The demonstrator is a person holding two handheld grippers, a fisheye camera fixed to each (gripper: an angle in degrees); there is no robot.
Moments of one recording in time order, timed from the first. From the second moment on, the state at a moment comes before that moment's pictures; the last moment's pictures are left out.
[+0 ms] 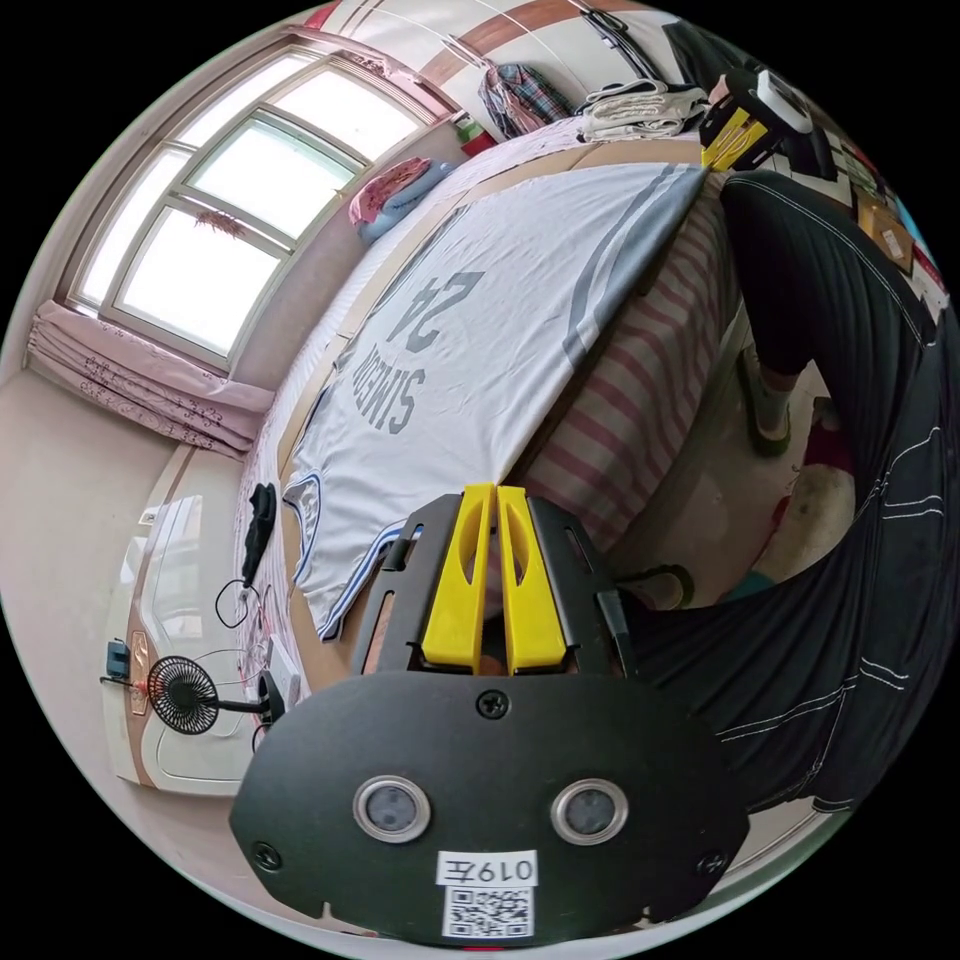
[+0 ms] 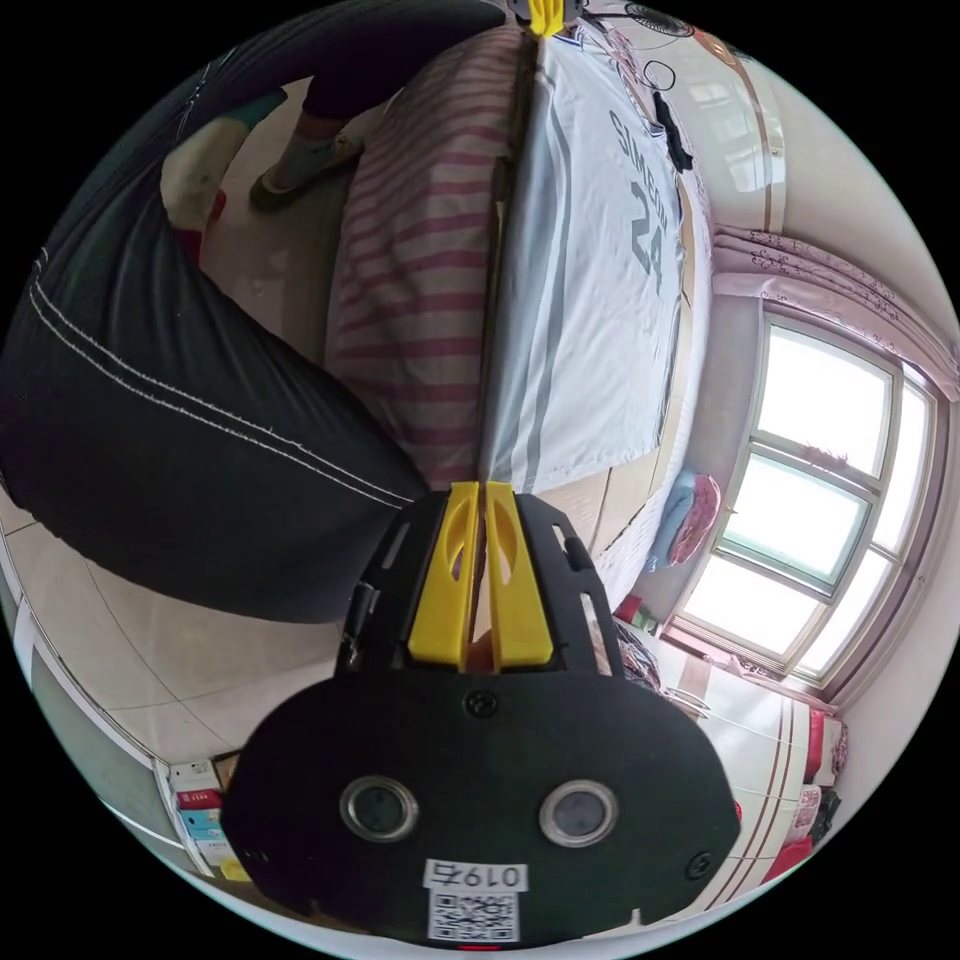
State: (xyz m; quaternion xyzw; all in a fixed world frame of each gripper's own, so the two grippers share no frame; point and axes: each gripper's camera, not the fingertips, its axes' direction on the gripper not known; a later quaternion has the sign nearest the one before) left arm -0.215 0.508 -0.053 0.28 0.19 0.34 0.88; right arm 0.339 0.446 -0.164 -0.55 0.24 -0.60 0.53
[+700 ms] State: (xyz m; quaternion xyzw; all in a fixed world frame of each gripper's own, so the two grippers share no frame) left arm -0.336 0.479 0.025 0.27 0.26 0.27 0.89; right arm 0.374 0.512 -0.160 -0.53 0.27 -0.58 0.56
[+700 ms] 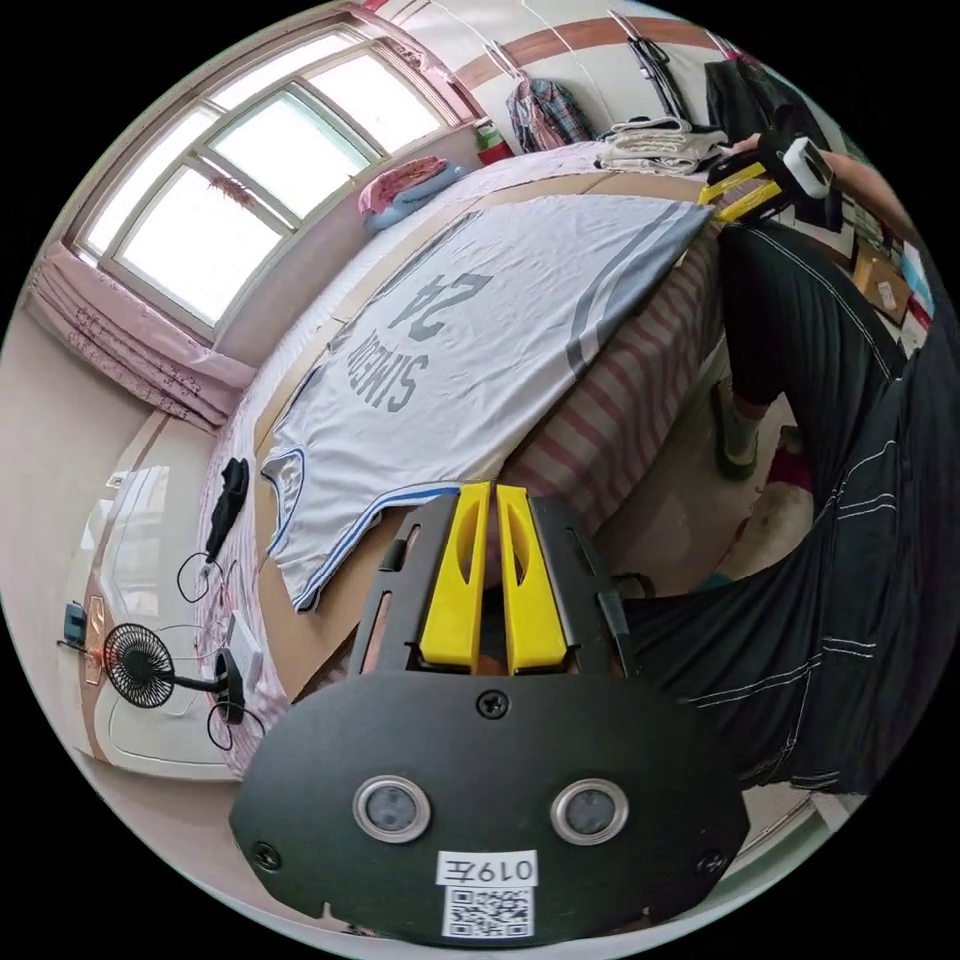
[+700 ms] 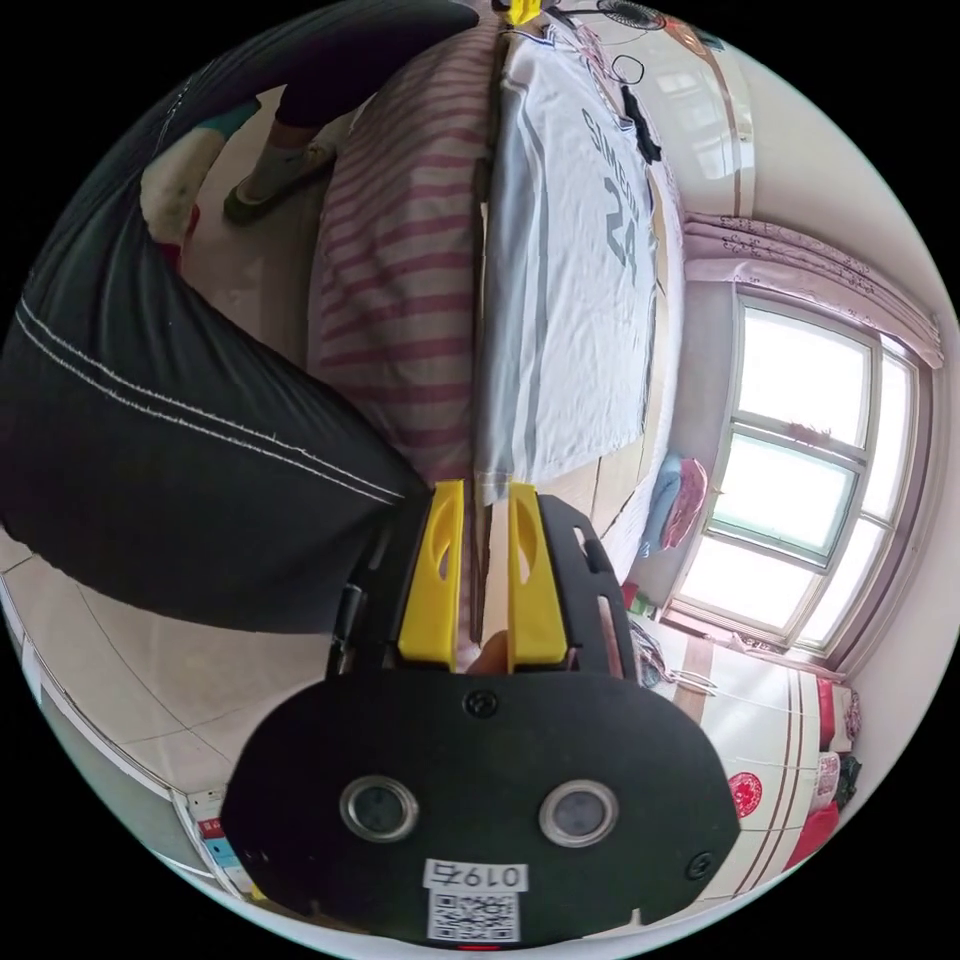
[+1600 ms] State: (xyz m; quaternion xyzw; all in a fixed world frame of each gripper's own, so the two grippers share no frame) left arm -0.586 0.373 0.357 0.01 0.54 -0.26 0.80; right arm 0.218 0.476 0.092 -0.38 -0.01 -0.39 0.84
